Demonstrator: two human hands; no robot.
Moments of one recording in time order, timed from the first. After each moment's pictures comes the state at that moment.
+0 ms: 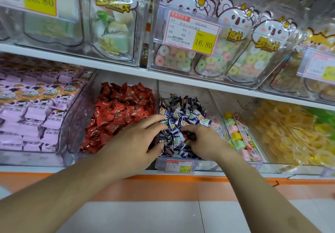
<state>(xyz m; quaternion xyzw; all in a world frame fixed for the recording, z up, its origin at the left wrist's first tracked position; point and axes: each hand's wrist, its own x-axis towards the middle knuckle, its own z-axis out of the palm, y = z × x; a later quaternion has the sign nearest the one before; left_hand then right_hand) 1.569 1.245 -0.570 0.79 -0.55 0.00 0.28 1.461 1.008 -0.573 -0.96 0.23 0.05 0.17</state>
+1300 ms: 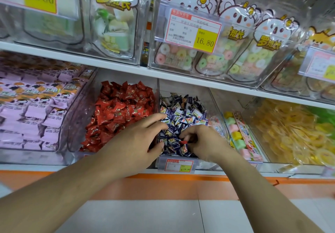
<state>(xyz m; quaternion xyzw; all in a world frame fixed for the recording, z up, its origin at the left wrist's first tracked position) 1.564 1.246 -0.562 0.79 -0.55 -0.01 0.28 1.456 1.022 -0.562 -0.94 0.25 0.04 0.22</state>
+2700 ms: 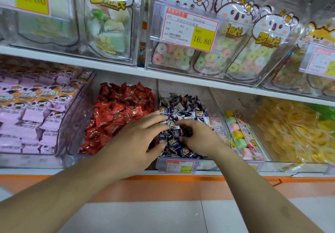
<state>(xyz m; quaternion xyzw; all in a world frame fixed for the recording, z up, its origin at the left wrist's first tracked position) 1.572 1.242 -0.570 0.78 -0.56 0.00 0.28 1.475 1.019 -0.568 -0.93 0.24 0.02 0.27</state>
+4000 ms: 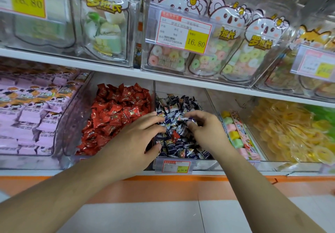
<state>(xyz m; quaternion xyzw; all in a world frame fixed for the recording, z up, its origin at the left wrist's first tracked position) 1.569 1.242 -0.572 0.78 -0.56 -0.01 0.29 1.461 1.011 -0.559 -0.88 0.28 -0.17 0.35</state>
